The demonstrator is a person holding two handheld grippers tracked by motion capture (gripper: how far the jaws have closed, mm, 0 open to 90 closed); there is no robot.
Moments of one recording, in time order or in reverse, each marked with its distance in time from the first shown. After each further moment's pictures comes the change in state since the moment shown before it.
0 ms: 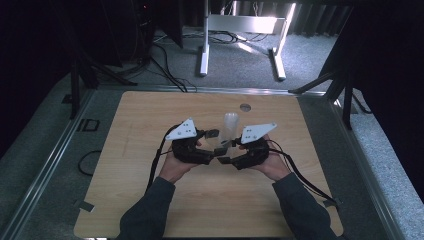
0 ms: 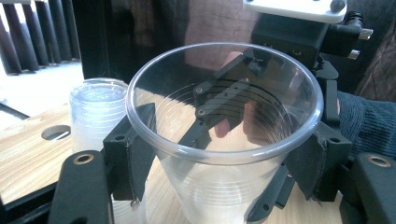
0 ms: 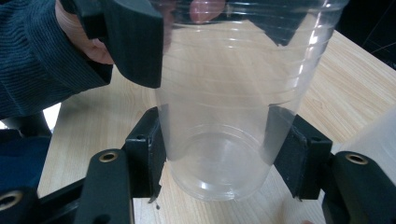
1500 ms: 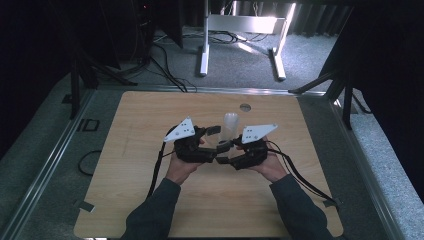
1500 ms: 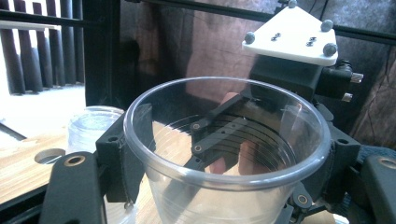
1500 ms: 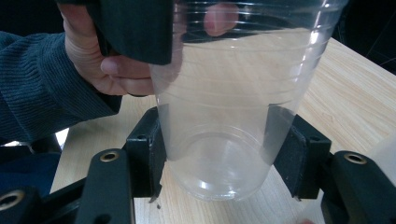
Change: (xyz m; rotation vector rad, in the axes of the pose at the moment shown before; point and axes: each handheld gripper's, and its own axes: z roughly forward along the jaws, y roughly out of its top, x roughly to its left) left arm -0.003 -0.001 0.005 -0.138 0.015 -0.044; right arm 0.001 -0.002 0.004 -0.070 0.030 0.022
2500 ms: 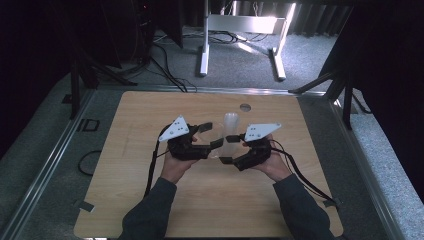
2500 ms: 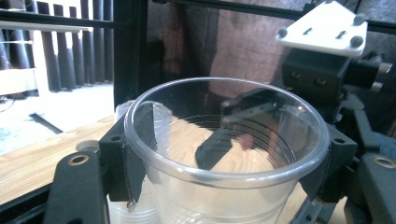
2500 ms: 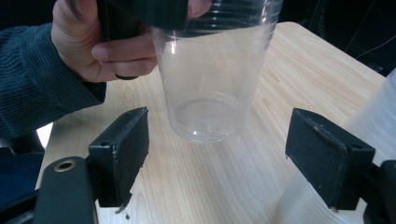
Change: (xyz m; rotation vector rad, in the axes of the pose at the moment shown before) left arm 0.008 -0.001 -0.014 0.010 0.111 0.011; right arm -0.003 0.000 -0.009 0.014 -0.067 0.014
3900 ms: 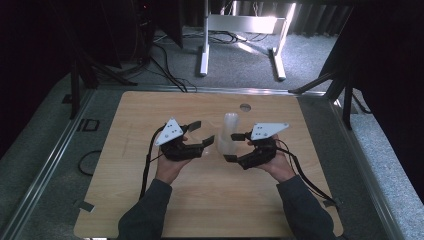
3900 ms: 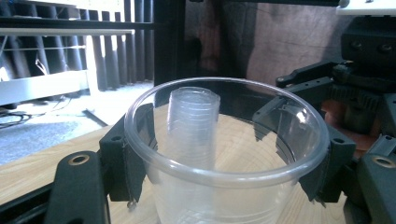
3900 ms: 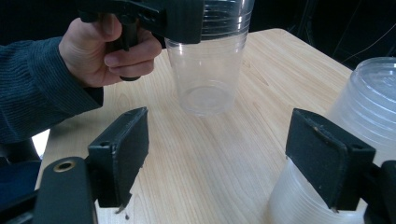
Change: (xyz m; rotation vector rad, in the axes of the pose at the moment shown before) left arm 0.007 -0.010 -0.014 -0.001 0.163 0.045; right arm -0.001 -0.002 -0.013 -0.033 -0.031 0.022
